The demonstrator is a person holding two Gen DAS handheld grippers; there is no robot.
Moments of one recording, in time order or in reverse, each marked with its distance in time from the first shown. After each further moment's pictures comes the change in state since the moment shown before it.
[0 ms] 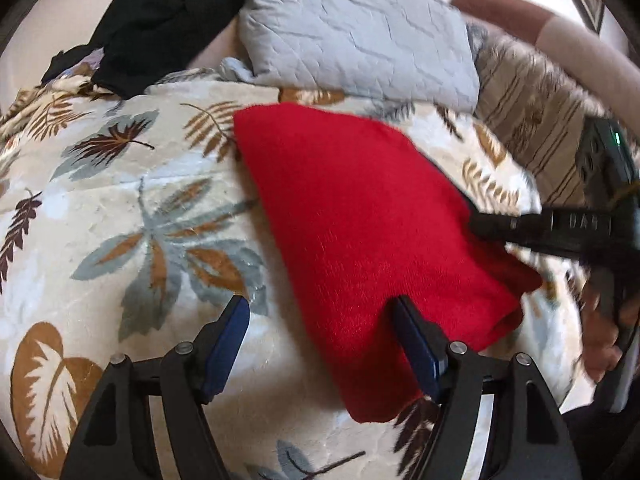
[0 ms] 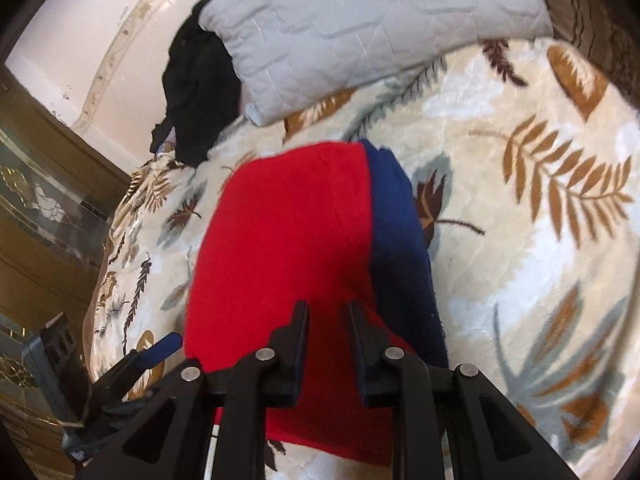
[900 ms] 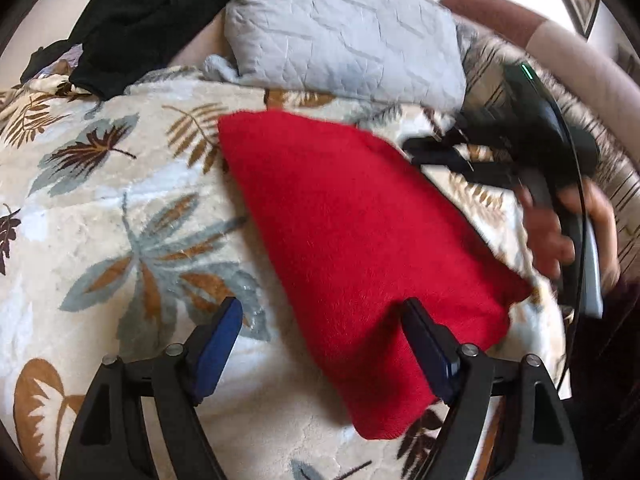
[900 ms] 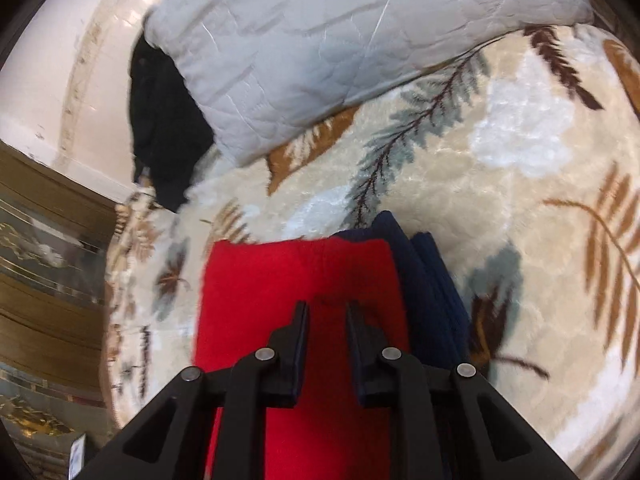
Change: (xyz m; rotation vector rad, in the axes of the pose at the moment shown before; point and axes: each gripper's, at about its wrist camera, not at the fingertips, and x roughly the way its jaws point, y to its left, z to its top) left arm -0.007 0.020 0.024 -0.021 0.001 -0.121; right arm 0.058 -0.004 0.098 0.121 0.035 0.047
